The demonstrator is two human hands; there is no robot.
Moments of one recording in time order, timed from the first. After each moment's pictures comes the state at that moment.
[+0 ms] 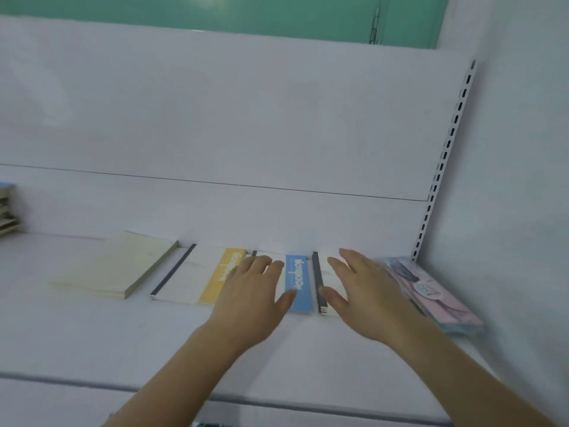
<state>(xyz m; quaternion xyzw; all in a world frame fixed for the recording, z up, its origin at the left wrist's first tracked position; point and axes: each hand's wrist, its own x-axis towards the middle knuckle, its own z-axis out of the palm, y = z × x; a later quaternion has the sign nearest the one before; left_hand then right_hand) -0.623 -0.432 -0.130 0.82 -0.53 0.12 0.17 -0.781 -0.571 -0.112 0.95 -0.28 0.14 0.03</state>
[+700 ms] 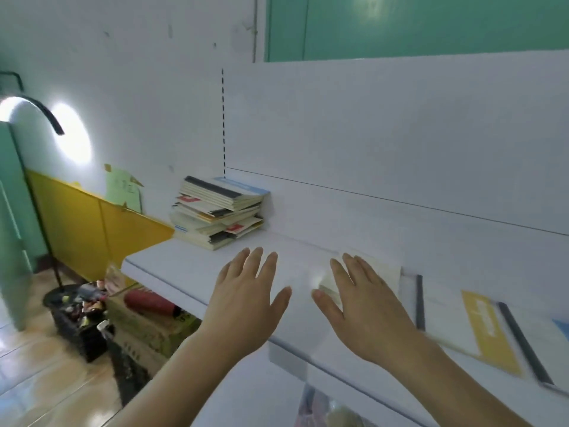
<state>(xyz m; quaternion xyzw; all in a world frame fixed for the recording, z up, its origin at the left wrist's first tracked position) -0.386 -0.092 -0.120 0.93 -0.30 0.15 0.13 -0.474 -0.271 -0.110 0.99 -0.10 0.13 -0.02</state>
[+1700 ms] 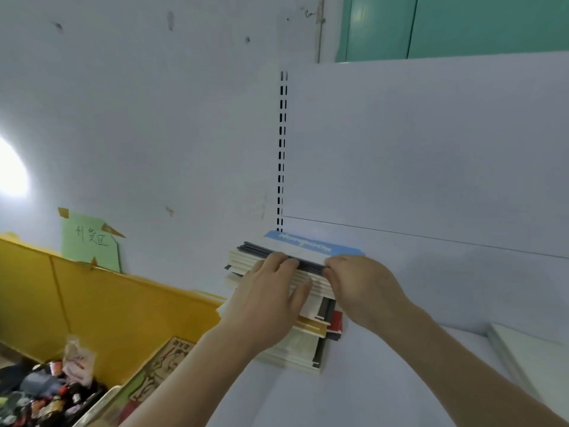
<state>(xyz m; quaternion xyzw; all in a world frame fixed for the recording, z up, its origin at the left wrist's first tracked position) -0.006 -0.011 -0.081 0.85 -0.44 0.19 0.22 -0.086 -0.173 -0.066 0.96 -0.13 0.23 0.05</state>
